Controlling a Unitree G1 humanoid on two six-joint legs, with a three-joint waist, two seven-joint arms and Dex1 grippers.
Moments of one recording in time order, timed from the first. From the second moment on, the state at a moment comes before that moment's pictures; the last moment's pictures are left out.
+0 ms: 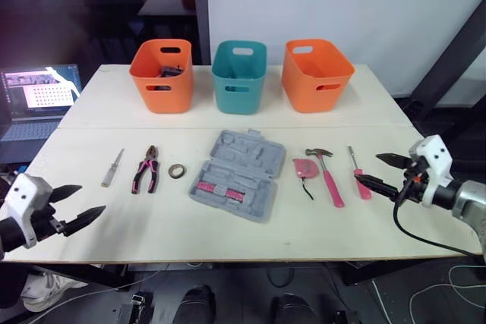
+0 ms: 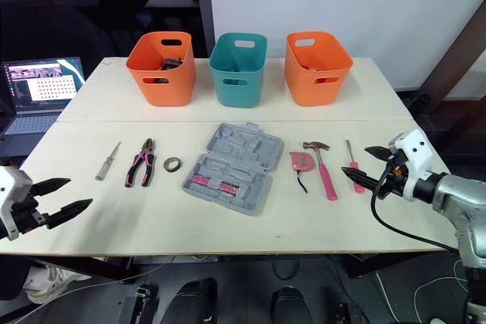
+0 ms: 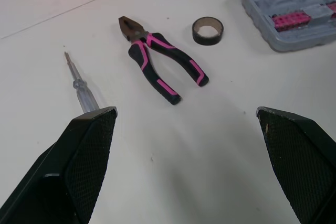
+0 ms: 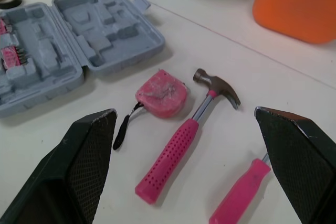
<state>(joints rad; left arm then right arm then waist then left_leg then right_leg) 0.13 0.88 0.53 0.16 -0.44 0.19 -1.07 -0.15 -0.88 -0.34 -0.01 0.45 0.45 0.94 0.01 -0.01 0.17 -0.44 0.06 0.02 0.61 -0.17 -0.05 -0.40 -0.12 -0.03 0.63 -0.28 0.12</state>
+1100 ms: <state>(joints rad) -0.74 0.80 -0.02 0.78 -0.15 0.03 -1.31 -0.02 -0.88 -0.29 -0.57 0.62 0.86 0.76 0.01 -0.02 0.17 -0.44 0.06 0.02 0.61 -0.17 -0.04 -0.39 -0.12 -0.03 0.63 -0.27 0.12</state>
